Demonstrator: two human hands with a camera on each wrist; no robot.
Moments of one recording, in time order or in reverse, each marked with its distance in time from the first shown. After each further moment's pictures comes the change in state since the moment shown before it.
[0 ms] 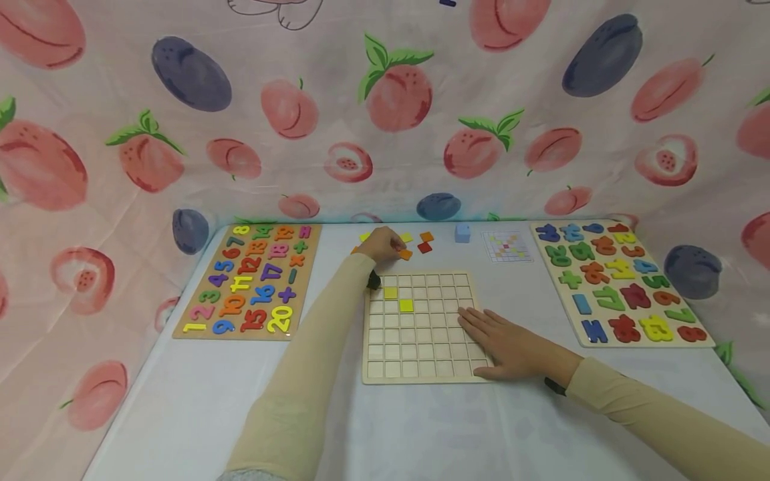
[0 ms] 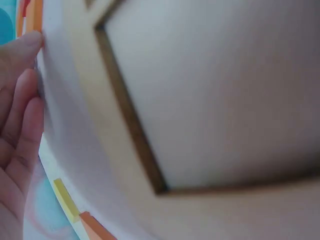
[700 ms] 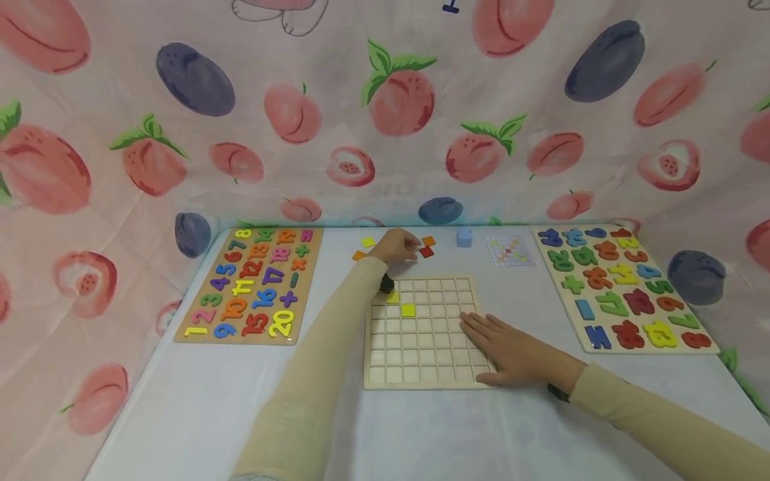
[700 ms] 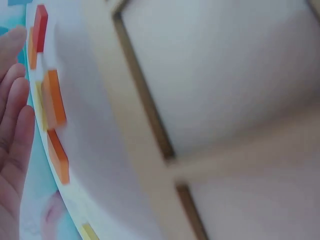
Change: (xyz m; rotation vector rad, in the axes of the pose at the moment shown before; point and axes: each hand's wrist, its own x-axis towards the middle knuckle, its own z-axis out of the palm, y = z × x) left_hand 0.008 0.021 0.007 -0.042 -0.006 0.034; right_hand 0.001 0.000 0.000 0.035 -0.004 0.006
